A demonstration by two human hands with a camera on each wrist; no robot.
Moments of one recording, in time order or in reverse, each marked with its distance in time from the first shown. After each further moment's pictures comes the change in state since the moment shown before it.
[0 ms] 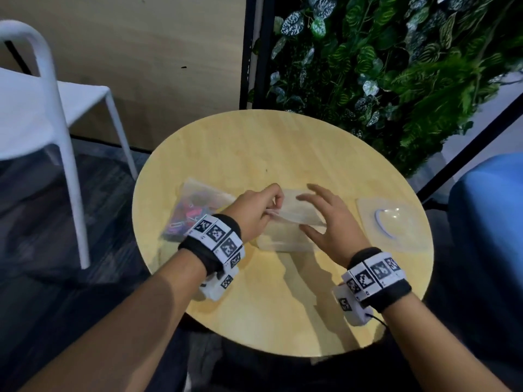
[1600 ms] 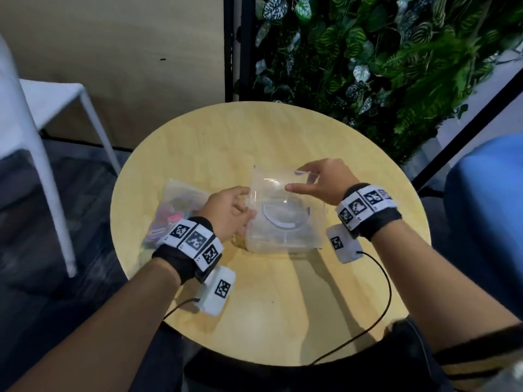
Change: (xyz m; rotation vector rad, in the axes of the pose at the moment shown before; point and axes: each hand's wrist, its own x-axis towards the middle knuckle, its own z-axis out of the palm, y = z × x) left_hand 0.016 -0.030 0.013 -0.360 0.087 -0.404; right_hand 0.088 0.034 -0.030 -0.038 -0.210 0.242
